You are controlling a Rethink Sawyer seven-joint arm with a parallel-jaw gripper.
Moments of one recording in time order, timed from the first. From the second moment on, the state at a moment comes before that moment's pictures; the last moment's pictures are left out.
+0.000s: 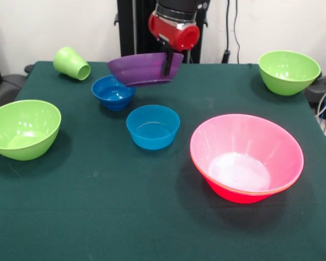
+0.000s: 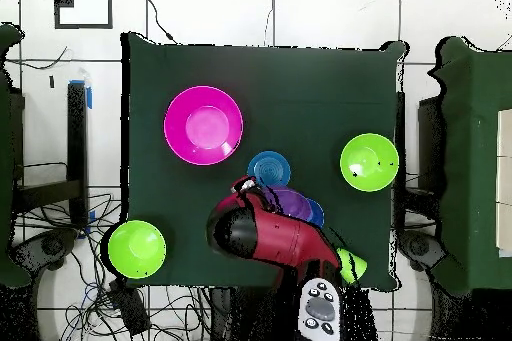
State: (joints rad) arm -0.11 -0.72 -0.20 1.97 0.02 0.13 2.46
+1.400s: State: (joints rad) arm 0.02 -0.60 -0.24 1.49 0.20 0.71 2.46
